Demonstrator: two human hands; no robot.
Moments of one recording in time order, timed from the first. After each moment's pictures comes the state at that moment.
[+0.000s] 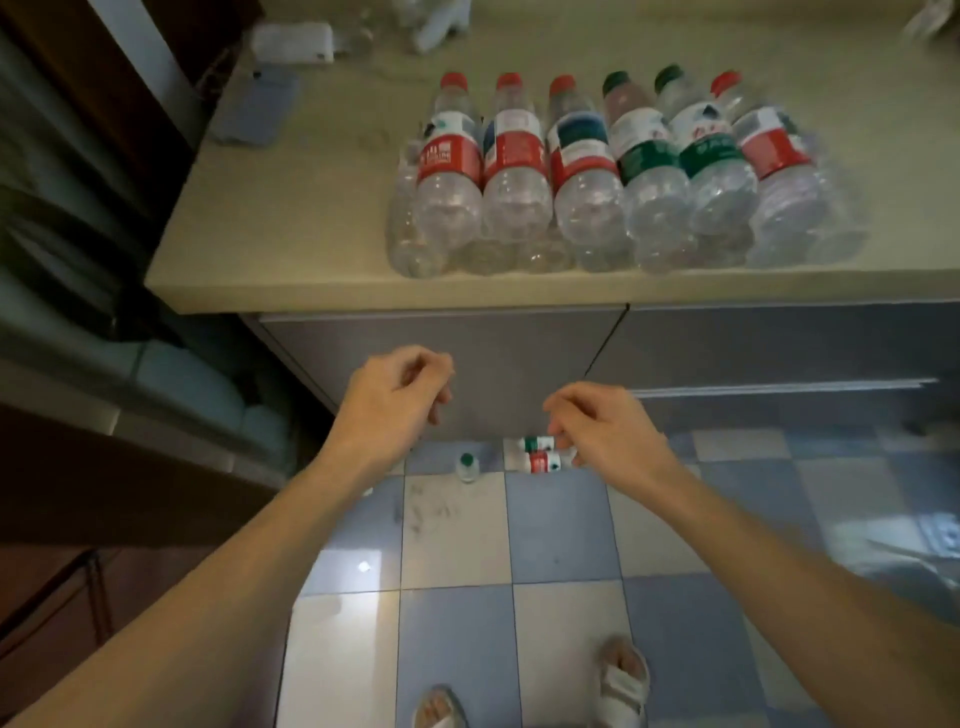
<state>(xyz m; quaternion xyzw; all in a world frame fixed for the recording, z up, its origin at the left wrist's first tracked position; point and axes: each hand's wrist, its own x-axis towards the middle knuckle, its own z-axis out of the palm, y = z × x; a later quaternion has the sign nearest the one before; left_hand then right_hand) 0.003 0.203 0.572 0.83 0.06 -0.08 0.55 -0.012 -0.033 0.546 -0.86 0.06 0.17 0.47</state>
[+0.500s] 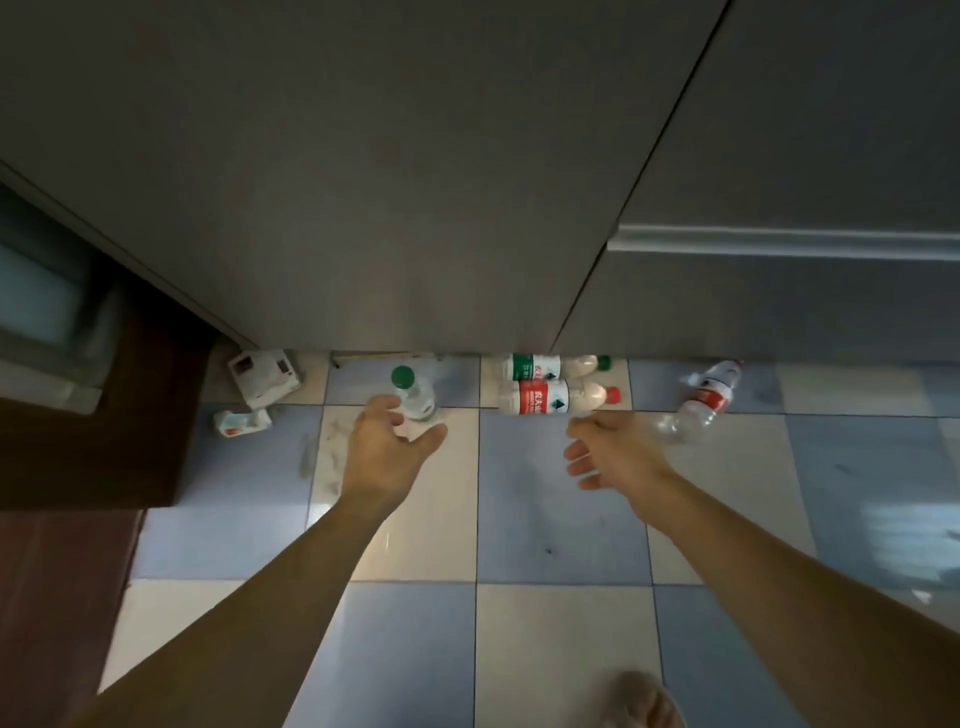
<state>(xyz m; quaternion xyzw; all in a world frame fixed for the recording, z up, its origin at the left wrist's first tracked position) -0.017 0.111 0.027 0.83 0.27 -0.15 0.46 0.002 -0.145 0.040 -0.75 0.30 0.30 0.50</state>
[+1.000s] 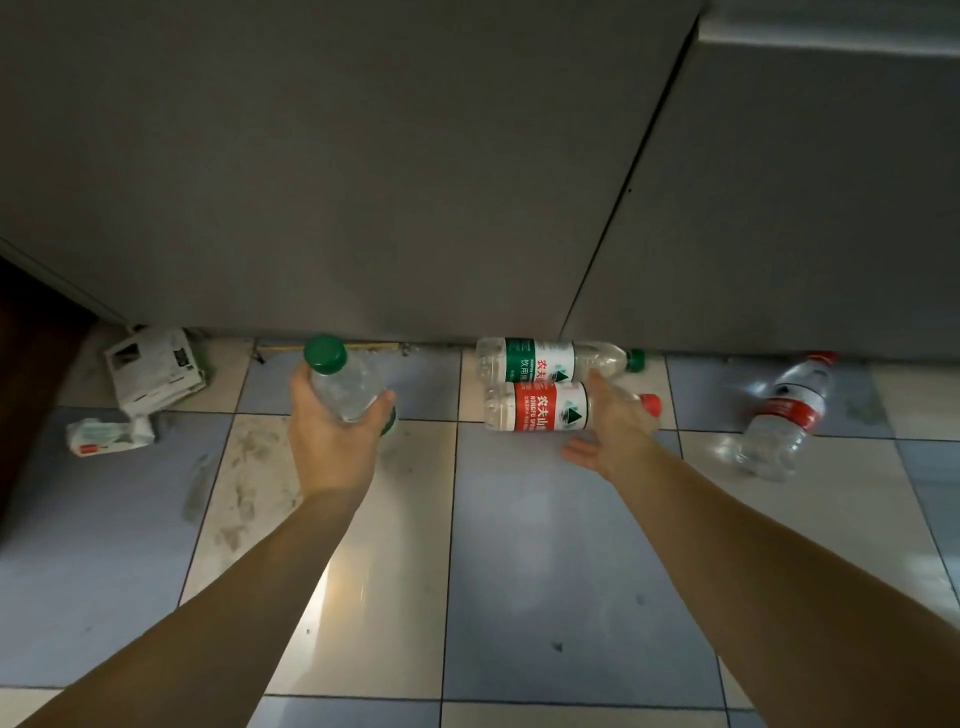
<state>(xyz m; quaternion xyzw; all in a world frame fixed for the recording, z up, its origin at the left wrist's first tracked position) 0.033 0.102 -0.194 0.79 0.26 0.11 0.54 0.098 -0.161 -0.208 -0.59 0.50 0.18 0.61</state>
